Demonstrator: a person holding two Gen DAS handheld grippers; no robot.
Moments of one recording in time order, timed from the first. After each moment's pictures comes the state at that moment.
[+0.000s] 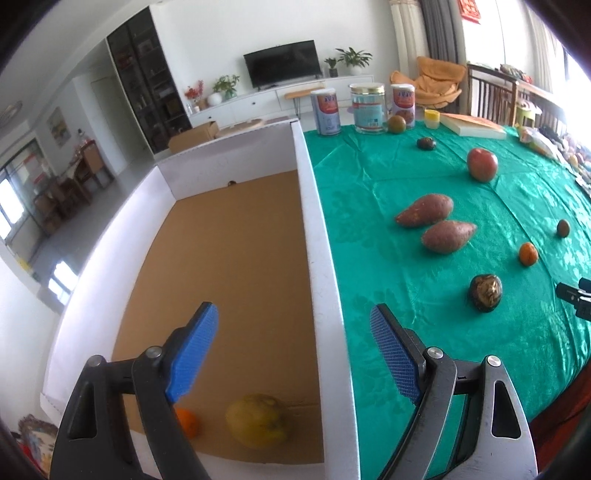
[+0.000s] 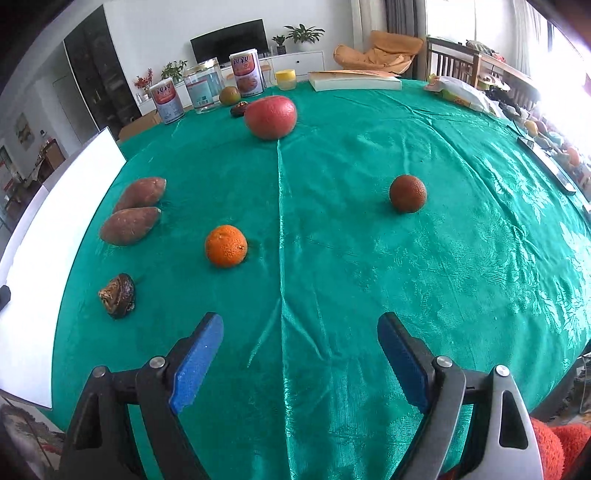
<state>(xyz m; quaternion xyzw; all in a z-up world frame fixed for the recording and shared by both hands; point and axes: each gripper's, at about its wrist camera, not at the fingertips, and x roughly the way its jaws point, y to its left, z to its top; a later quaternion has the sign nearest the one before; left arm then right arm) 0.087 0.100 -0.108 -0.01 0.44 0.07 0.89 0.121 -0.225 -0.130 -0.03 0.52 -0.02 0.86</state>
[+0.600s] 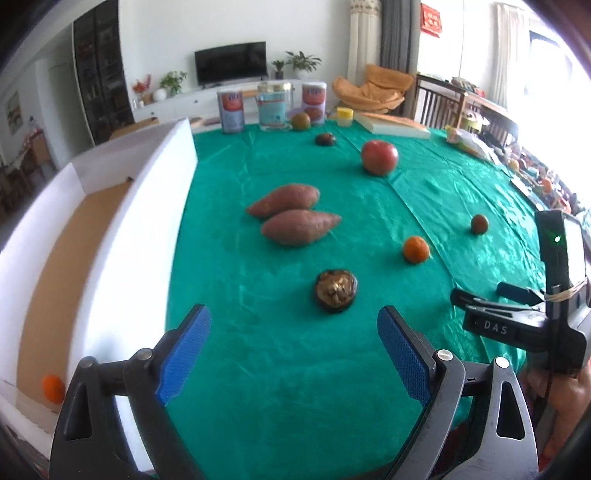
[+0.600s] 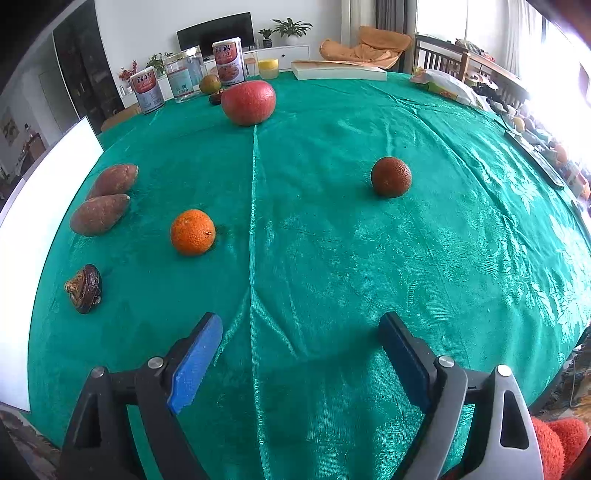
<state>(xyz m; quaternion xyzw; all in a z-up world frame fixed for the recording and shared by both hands) 0.087 -0.015 -0.119 -0.08 0.45 -0.04 0.89 0.125 -0.229 -0.139 -0.05 0.52 -0.05 0.85</state>
